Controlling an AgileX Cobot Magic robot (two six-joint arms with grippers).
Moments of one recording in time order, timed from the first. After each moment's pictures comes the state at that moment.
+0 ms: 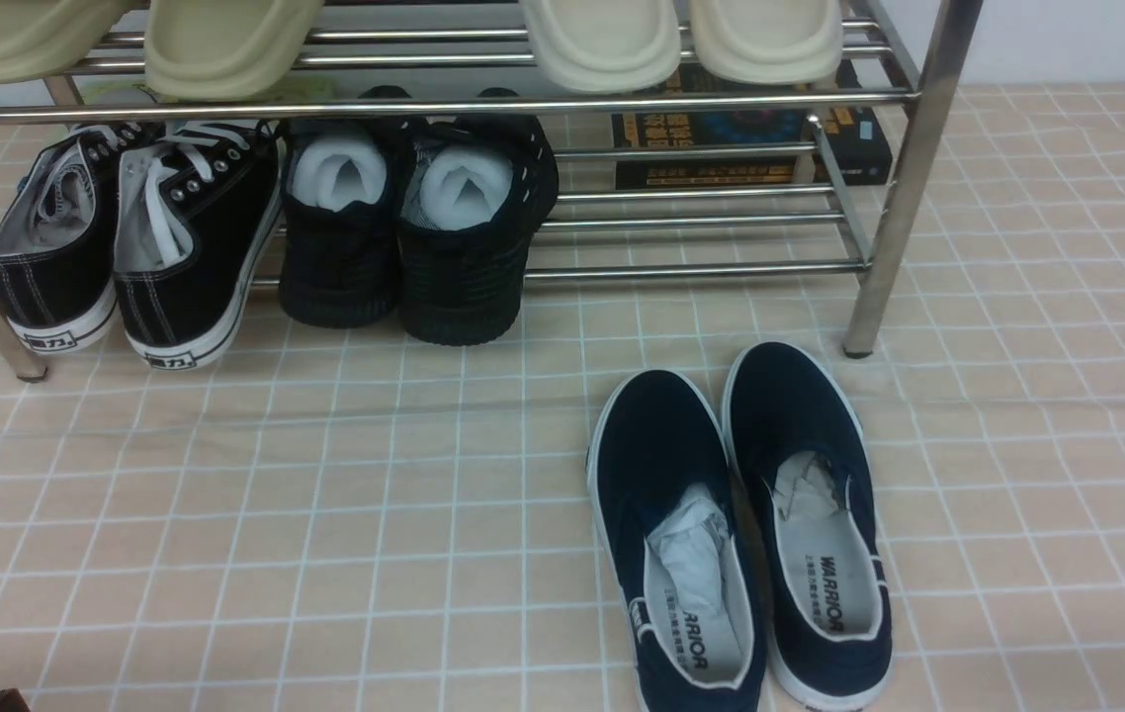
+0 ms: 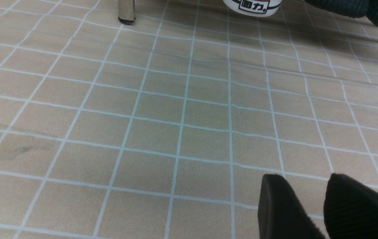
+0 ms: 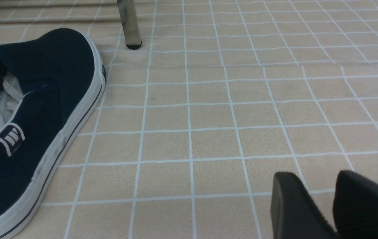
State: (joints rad) right arm 0.01 -0.01 0.01 -0.07 0.39 0.13; left arm -0.06 -0.01 0.02 0.15 0.39 -0.31
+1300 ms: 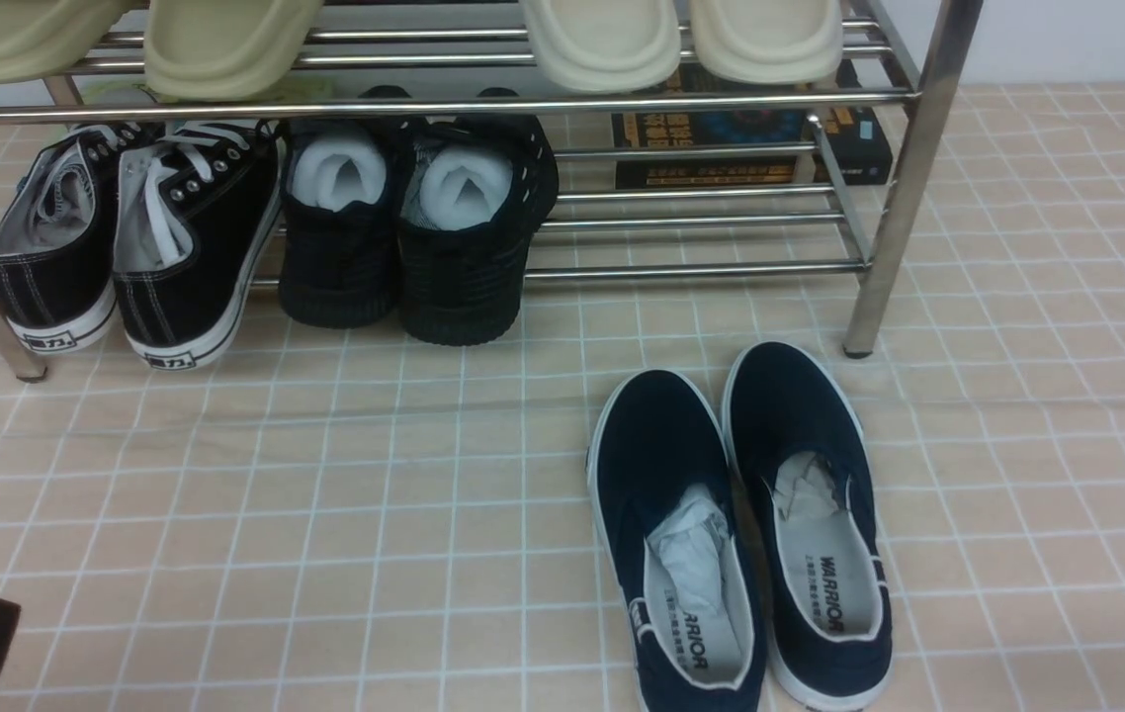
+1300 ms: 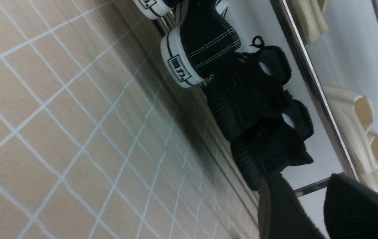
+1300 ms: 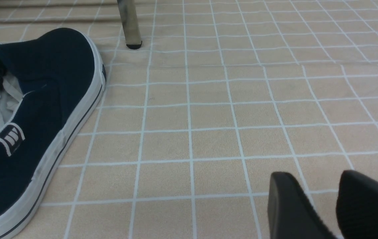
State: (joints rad) right arm 0.01 -0.01 0.01 -0.07 0.39 0.13; left arm -0.06 -0.01 0.03 -0.09 0.08 -0.93
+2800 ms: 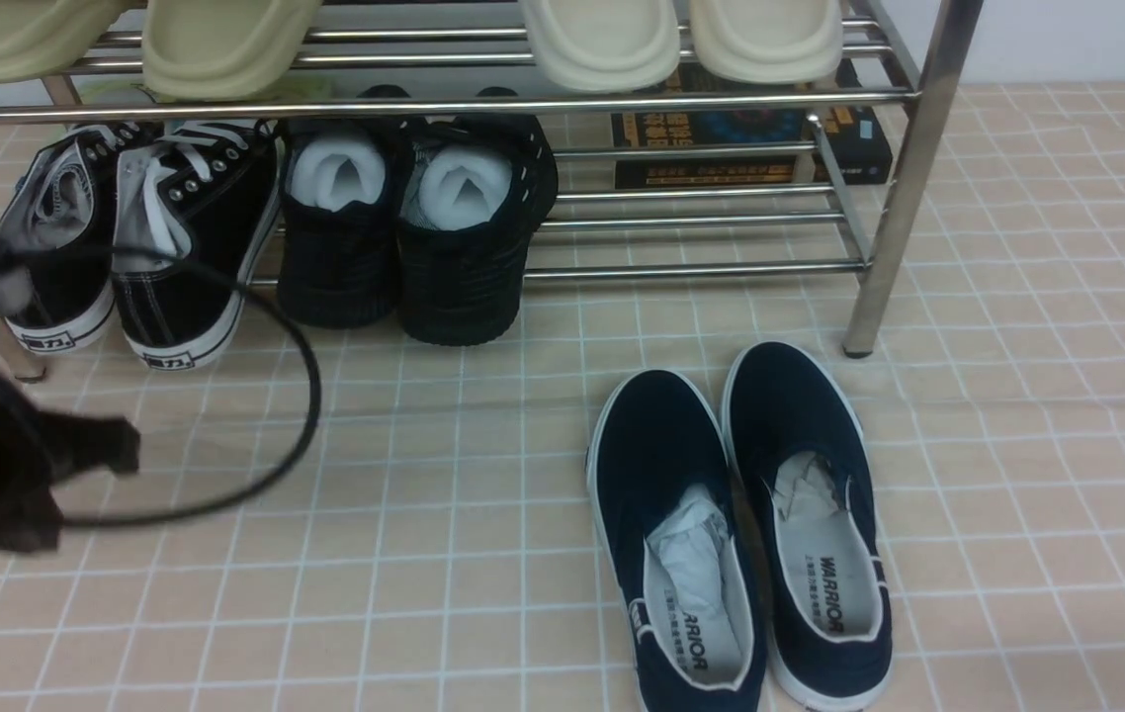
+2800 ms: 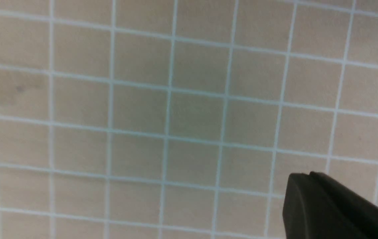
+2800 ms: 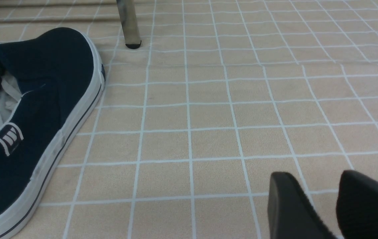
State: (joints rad) right arm 0.01 -0.01 0.01 -0.07 0.39 0.13; left arm -0.06 1.25 -1.00 0.11 1.04 -0.20
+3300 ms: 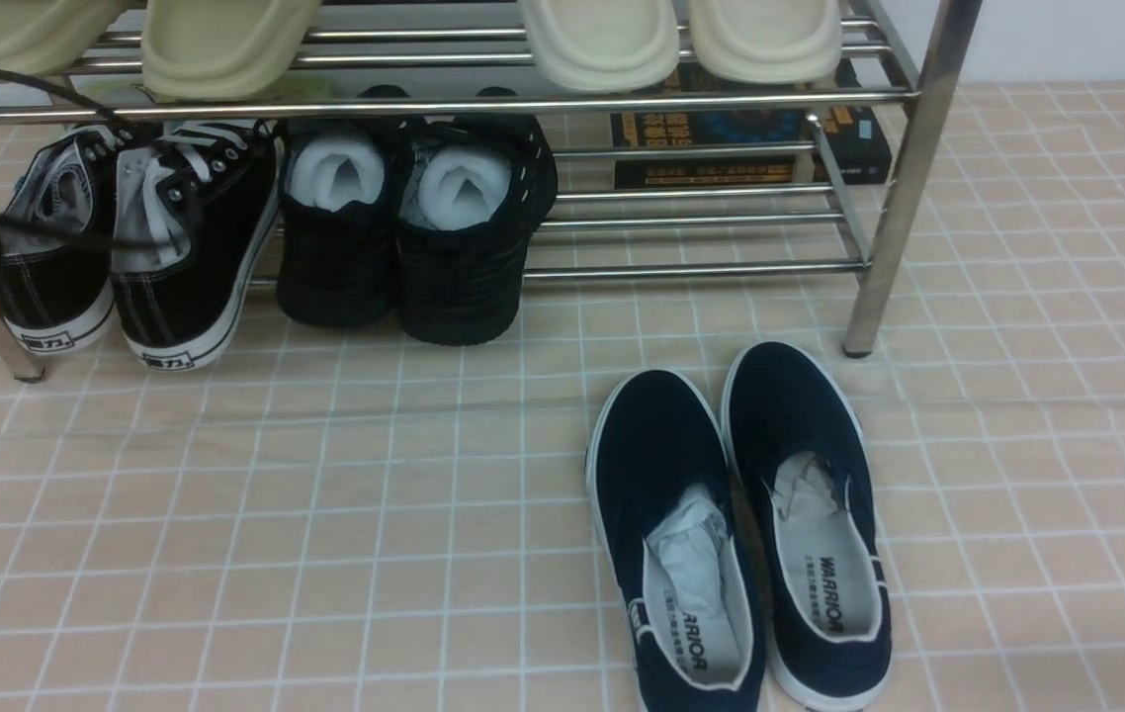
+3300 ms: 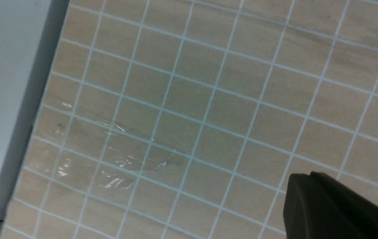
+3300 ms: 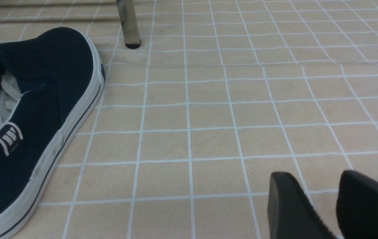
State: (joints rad) right arm 0.01 -0.01 0.01 -0.07 0.39 0.13; left arm 0.15 1.50 -1.37 0.22 1.17 -0.24
